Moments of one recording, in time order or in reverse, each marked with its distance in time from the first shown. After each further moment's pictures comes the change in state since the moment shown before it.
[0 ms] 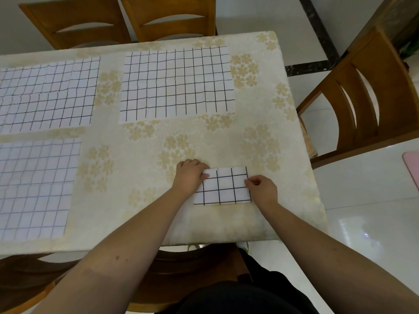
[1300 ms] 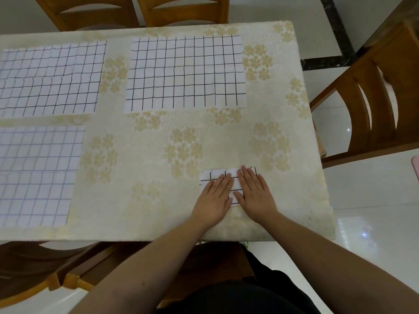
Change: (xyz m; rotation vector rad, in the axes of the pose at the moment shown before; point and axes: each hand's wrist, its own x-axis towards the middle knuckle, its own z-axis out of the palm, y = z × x) left_hand -0.059 0.038 0.081 0.026 0.161 0.257; right_hand 0.000 0.034 0.031 -0.868 -0.141 -0.702
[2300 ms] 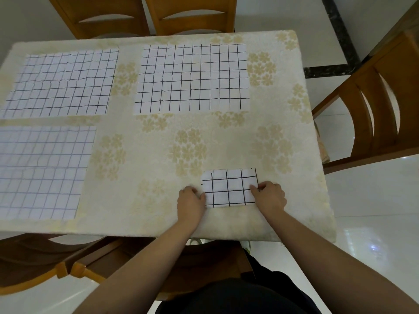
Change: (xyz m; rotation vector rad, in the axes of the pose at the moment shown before) left_hand -0.025 -0.015 -0.043 -0.488 0.058 -0.927; right_hand 0.000 -0.005 -0.037 0.417 -0.016 0.731
